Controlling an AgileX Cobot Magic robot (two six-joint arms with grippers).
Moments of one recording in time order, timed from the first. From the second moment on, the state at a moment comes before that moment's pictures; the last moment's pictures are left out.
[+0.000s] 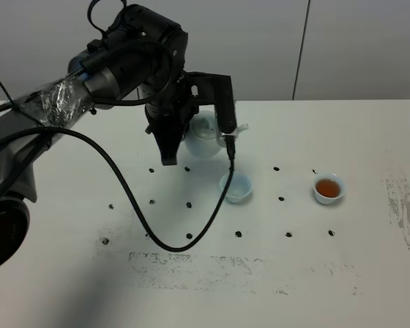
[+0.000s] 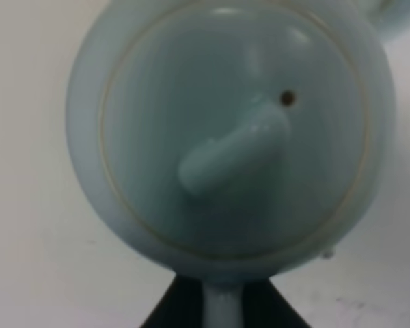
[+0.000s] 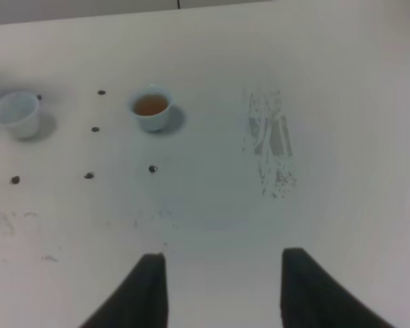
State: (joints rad) left arm -0.53 2.26 -2.12 0.11 1.12 0.98; right arm -0.01 -0.01 -0.52 0.18 1.11 -0.04
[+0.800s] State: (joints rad) left arm -0.57 2.32 -2.12 0.32 1.12 1.23; right arm -0.01 -0.01 -0.52 0.18 1.11 -0.04
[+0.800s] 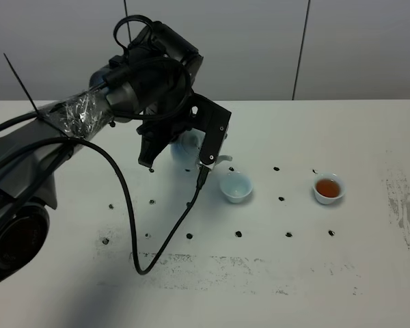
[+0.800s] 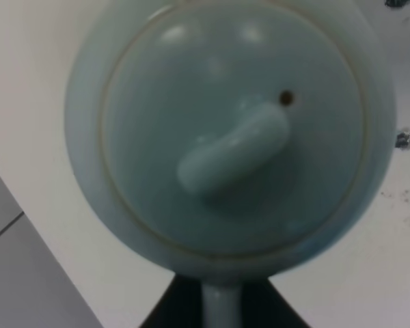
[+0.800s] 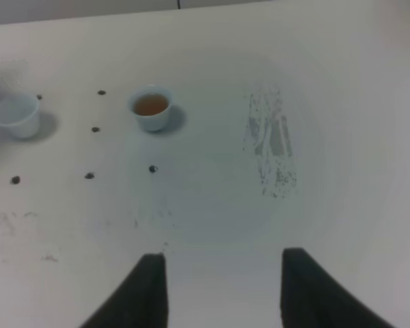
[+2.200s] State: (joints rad) left arm -0.72 2.40 -2.12 0.69 1.06 1.23; right arm -0.01 -0.01 -0.52 0.18 1.11 -0.04
